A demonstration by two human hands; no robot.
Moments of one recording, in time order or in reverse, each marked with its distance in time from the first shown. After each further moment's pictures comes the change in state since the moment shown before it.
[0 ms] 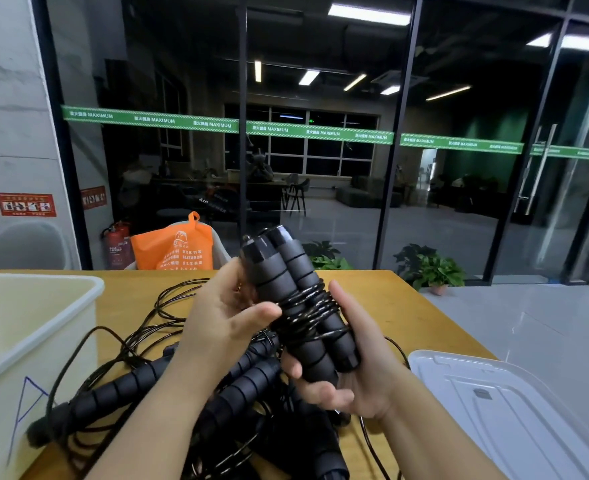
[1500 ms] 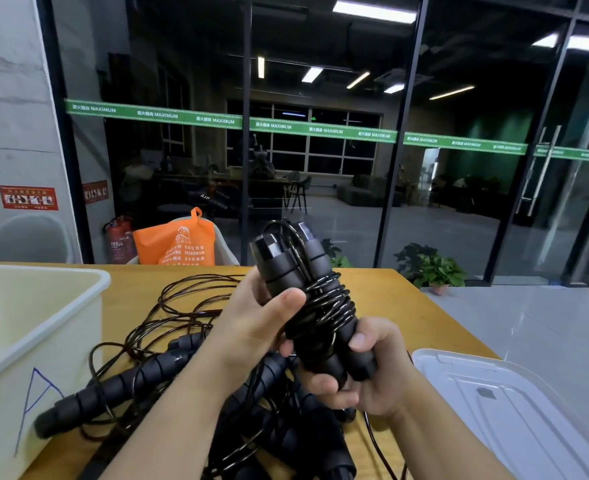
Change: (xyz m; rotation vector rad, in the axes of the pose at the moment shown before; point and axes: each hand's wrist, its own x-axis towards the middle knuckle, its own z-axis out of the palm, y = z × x) left_hand -0.005 0.015 0.014 -0.278 -0.185 -0.198; right_hand 0.003 0.000 -0.008 -0.007 -0.280 -0.097
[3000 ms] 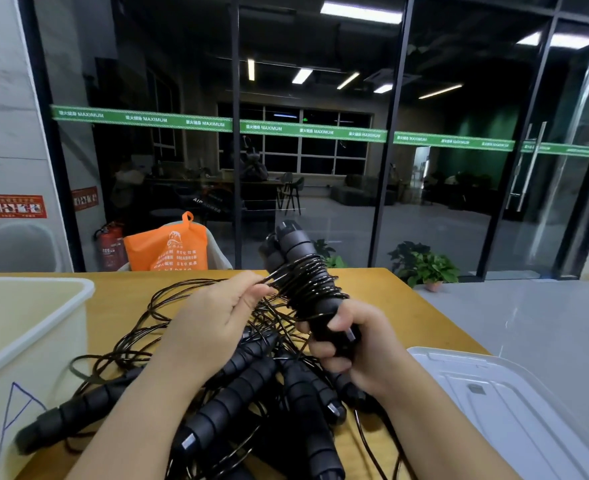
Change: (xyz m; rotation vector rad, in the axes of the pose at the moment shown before) left_hand 0.007 -0.012 -0.036 1.081 0.154 0.274; right_hand -0.006 -0.012 -0.001 -0.218 0.704 -0.143
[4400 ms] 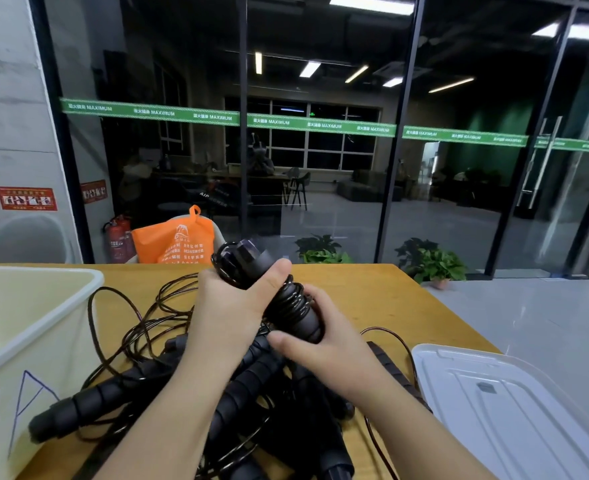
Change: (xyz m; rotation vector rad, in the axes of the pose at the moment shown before) left_hand 0.009 0.019 0.017 -0.501 0.248 -0.612; right_hand 0.002 0.028 0.023 -0.775 0.167 -0.235
